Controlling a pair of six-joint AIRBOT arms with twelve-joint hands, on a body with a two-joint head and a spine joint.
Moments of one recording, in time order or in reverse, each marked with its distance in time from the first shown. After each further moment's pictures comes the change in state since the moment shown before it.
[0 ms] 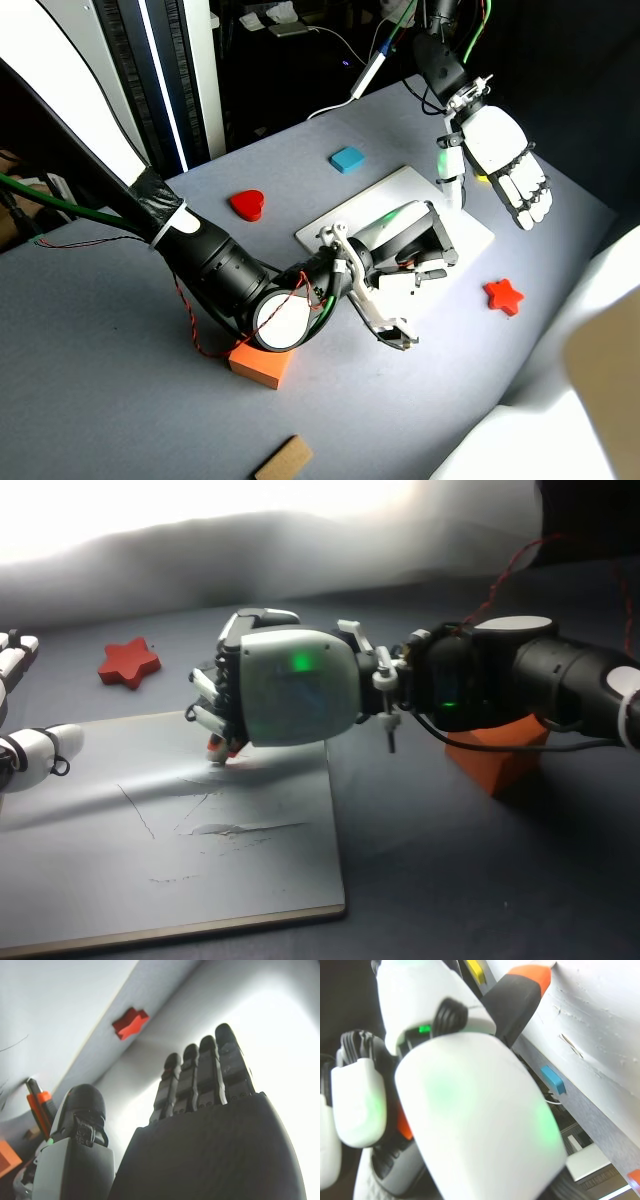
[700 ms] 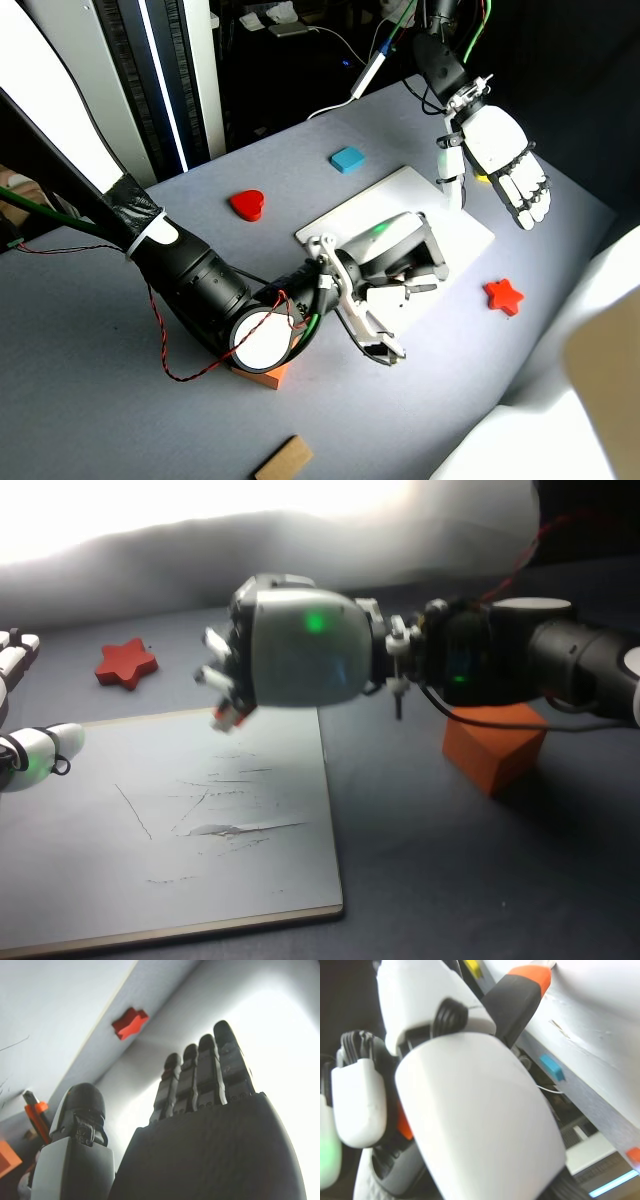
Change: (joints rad) left arm -0.002 0.000 0.000 0.000 -0.001 0.003; right arm 0.033 0.018 0.002 0.087 -0.029 0.063
